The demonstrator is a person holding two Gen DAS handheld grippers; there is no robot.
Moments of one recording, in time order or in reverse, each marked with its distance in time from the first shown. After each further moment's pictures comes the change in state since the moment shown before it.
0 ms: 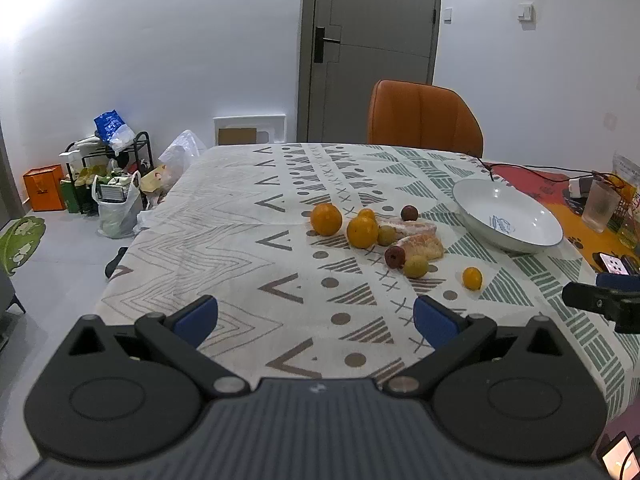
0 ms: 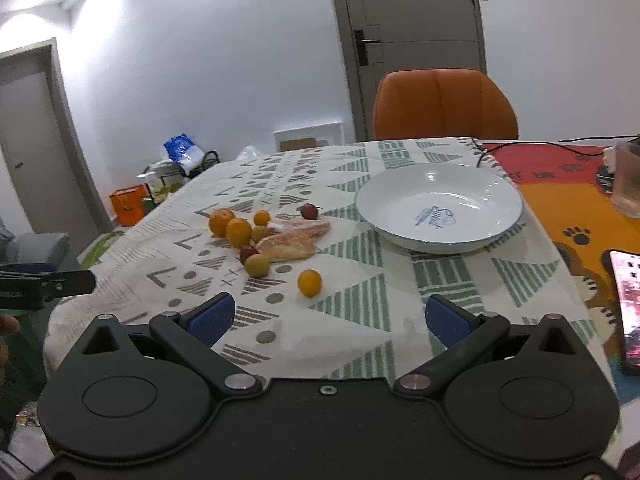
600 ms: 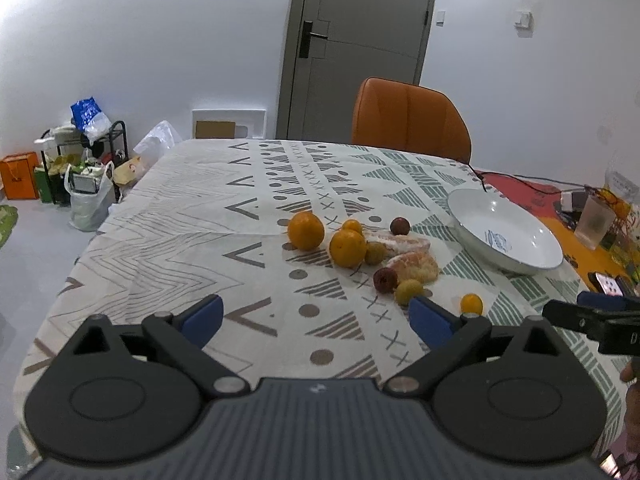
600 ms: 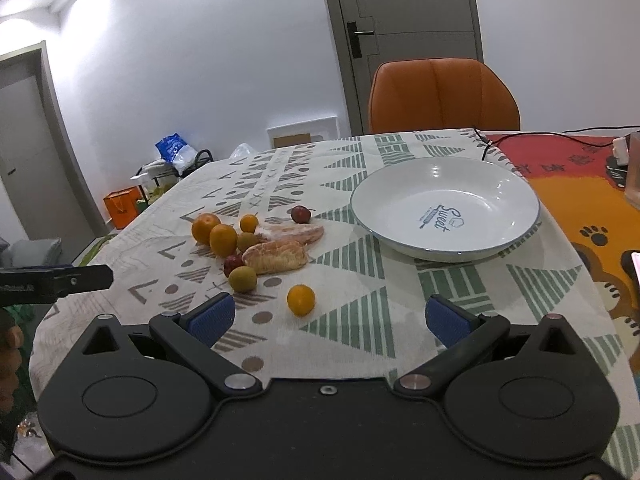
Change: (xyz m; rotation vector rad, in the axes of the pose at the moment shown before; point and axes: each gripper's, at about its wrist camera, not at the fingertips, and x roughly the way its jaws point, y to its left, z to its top) left arm 0.054 0.003 0.017 -0.046 0.013 -0.084; right arm 0.040 -0.005 0.010 0.028 0.016 -0.015
